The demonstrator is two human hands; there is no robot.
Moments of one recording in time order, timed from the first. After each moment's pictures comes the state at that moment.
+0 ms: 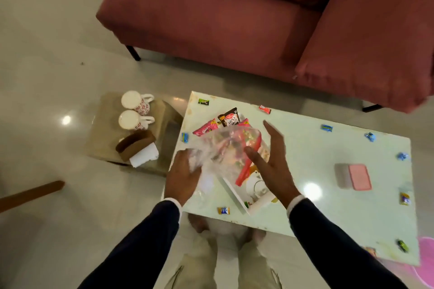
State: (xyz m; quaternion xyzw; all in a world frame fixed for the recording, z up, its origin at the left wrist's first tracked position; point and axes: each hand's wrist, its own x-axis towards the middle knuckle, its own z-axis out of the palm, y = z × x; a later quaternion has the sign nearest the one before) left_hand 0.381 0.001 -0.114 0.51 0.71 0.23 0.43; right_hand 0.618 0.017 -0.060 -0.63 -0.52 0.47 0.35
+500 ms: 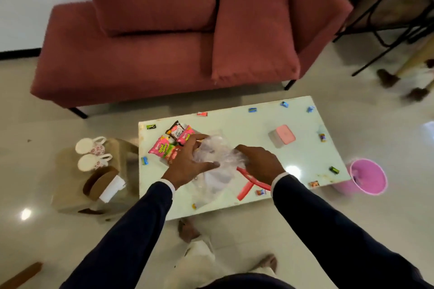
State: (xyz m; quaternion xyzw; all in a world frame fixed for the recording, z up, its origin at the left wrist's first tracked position) left_hand 0.506 -0.036 0.014 0.65 0.45 0.17 0.59; right_hand 0.737 -0.127 0.025 -0.75 -0.60 0.29 0.05
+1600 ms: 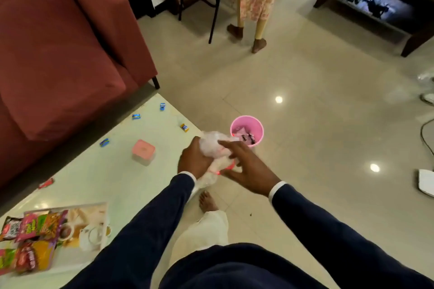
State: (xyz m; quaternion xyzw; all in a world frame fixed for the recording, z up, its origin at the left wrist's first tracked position) left_hand 1.058 -0.285 -0.012 0.79 0.39 -0.06 0.46; right_hand 1.129 -0.462 0.037 -0.82 -0.37 0.29 0.34
